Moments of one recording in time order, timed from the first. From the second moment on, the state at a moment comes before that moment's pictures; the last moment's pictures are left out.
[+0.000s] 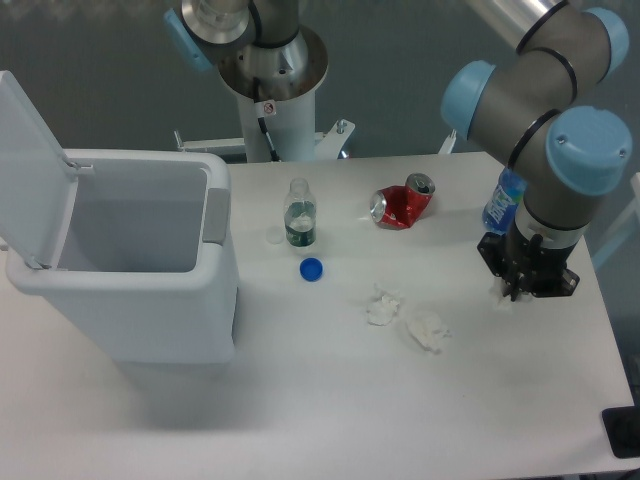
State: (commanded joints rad) arm 2.71 -2.09 -1.23 -1.31 1.56 1.31
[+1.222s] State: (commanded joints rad) arm 2.47 -1.70 -1.36 -1.30 1.20 0.86
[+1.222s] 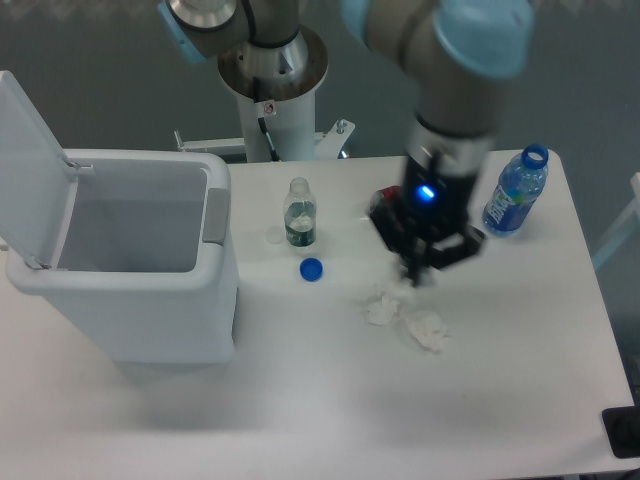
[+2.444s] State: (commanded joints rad) arm 2.23 -1.58 -1.50 -1.17 1.31 0.86
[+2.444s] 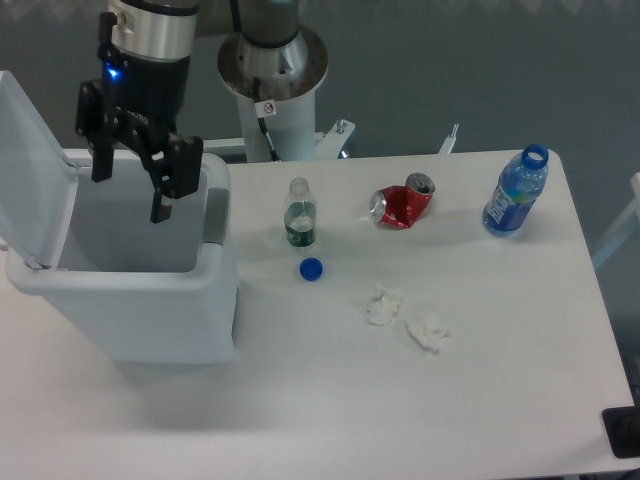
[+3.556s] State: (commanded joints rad) arm 2.65 -1.92 -1.45 -1.18 1.52 1.19
